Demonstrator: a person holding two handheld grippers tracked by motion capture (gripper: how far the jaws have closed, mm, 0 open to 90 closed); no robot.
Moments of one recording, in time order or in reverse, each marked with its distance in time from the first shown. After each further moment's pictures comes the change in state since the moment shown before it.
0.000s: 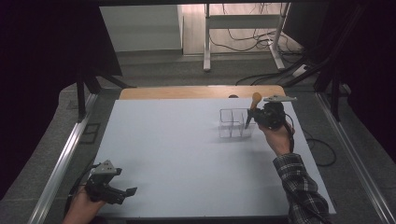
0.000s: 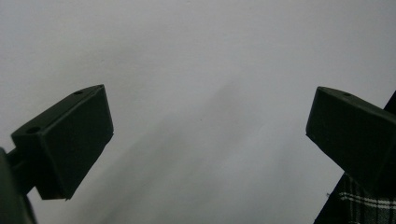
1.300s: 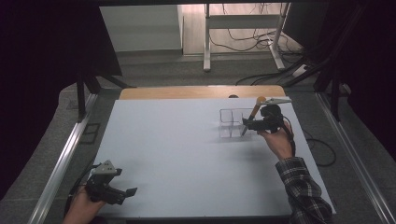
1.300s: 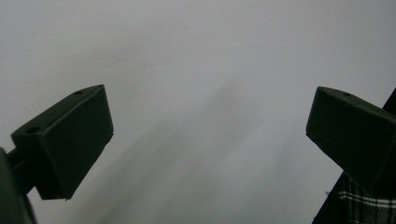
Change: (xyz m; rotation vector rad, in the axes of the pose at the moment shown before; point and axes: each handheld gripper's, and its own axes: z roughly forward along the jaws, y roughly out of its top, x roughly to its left) left arm -0.001 0.000 0.000 0.007 -0.003 0.001; right arm 0.001 -0.009 0.006 0.102 -0.037 0.001
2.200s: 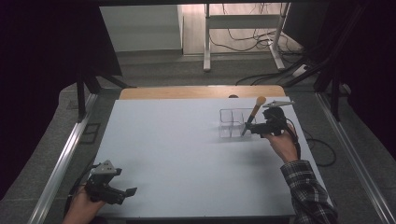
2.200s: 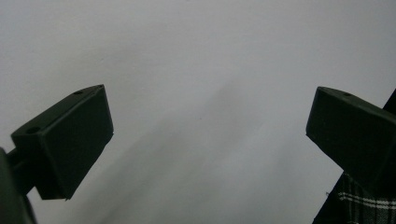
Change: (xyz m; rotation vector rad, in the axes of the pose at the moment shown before) left arm 0.000 0.000 -0.001 -0.006 0.000 -0.002; right arm -0.002 -0.008 -0.009 0.052 -0.001 -0.012
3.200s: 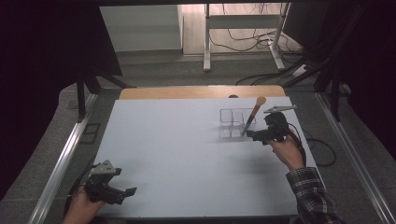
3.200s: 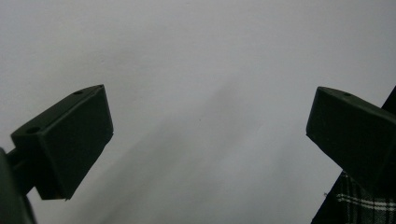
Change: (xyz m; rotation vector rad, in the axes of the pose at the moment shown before) left arm 0.000 0.000 -0.001 -0.010 -0.003 -0.006; right arm 0.011 -0.011 -0.017 0.037 0.047 -0.019
